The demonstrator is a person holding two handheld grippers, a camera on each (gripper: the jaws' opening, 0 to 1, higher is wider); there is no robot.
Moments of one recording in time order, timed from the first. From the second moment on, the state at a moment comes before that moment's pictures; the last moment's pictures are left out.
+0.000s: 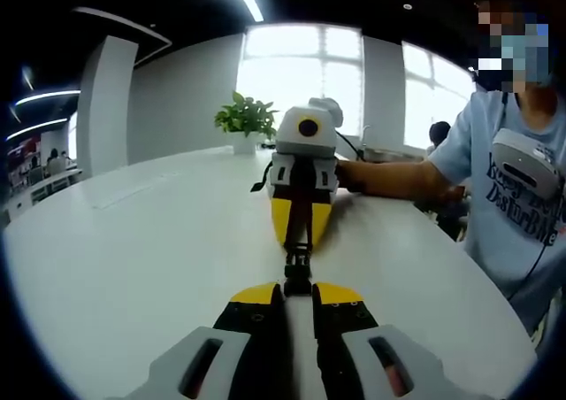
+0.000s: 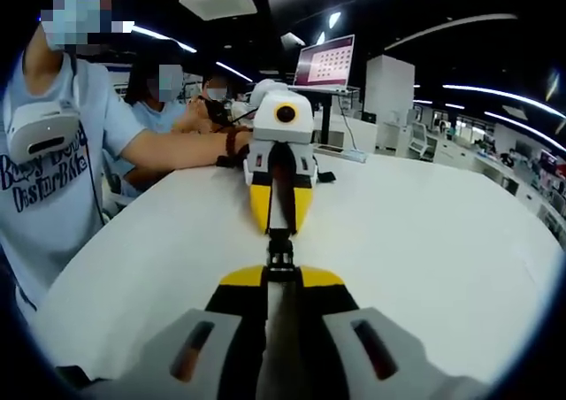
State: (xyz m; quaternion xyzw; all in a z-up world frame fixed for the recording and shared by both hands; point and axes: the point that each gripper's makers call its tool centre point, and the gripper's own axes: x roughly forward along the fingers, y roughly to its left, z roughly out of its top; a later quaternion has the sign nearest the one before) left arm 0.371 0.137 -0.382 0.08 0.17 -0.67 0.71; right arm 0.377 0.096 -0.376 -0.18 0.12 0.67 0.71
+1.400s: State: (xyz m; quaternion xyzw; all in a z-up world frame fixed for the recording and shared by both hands) left arm 0.369 0.139 -0.382 0.08 0.17 -0.68 0.71; right arm 0.374 0.101 -0.377 -0.19 0.11 0.68 0.70
